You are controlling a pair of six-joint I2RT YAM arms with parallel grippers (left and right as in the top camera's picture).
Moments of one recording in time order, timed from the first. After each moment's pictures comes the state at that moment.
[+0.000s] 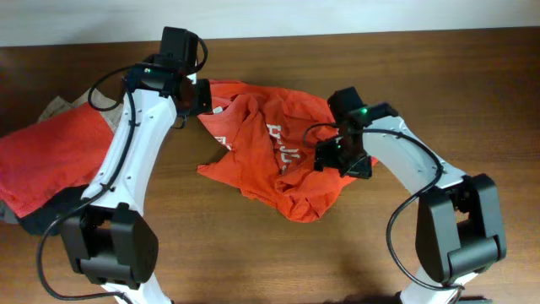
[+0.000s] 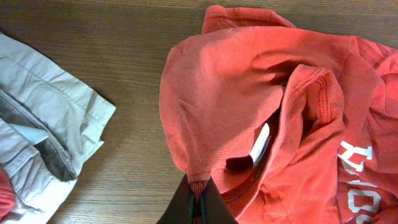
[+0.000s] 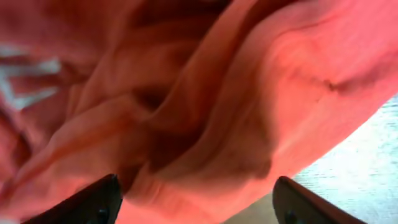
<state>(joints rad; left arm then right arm) -0.20 1.90 1.78 -1.01 -0.11 -0.23 0.28 1.85 1.30 -0.94 -0.10 0.49</state>
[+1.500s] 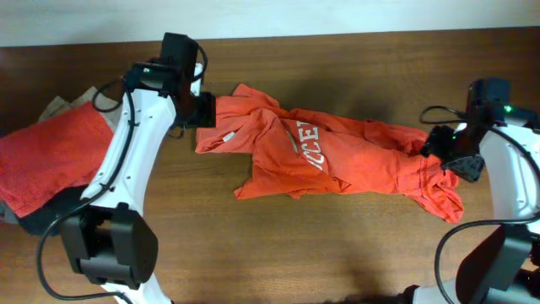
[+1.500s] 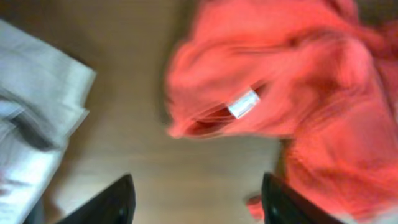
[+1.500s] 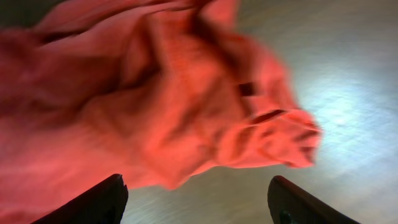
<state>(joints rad) -0.20 1.90 1.77 -1.17 0.03 -0.13 -0.29 1.64 1.34 -1.11 -0.02 0.29</state>
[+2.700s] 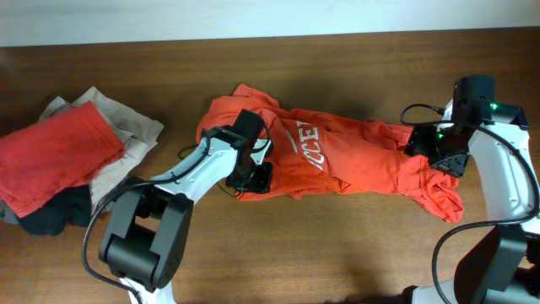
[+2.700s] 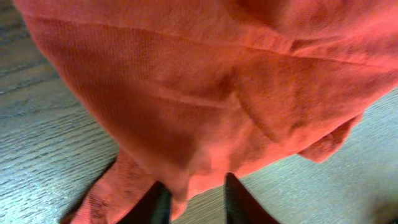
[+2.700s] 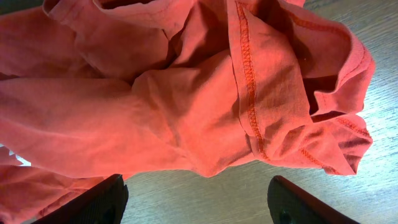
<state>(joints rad) -0.47 1.95 1.25 -0.77 0.32 -0.23 -0.25 1.64 1.34 -1.11 -0.10 0.25</state>
